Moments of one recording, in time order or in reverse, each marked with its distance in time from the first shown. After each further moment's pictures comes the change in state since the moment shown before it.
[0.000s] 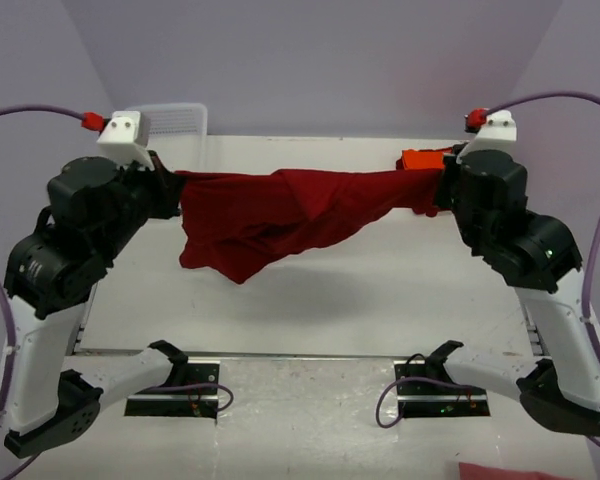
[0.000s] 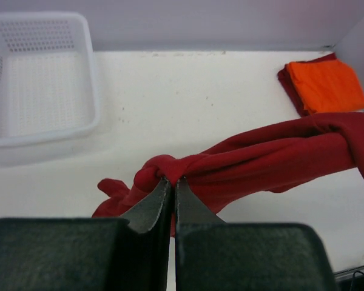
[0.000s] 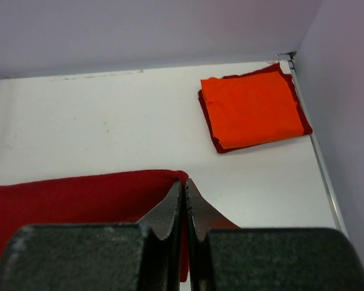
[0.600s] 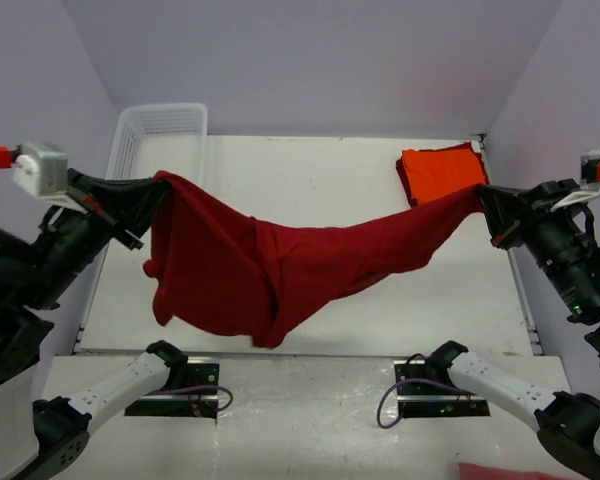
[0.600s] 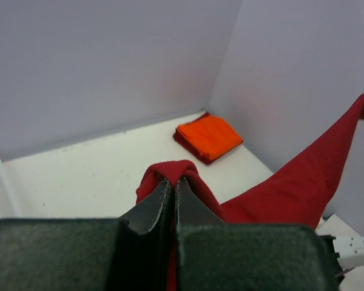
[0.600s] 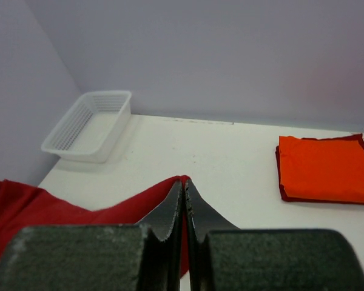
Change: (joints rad) left arm 0.006 -0.208 0.062 0.233 0.362 0.043; right arm 0.000 -0.270 0.135 0.016 -0.389 -0.074
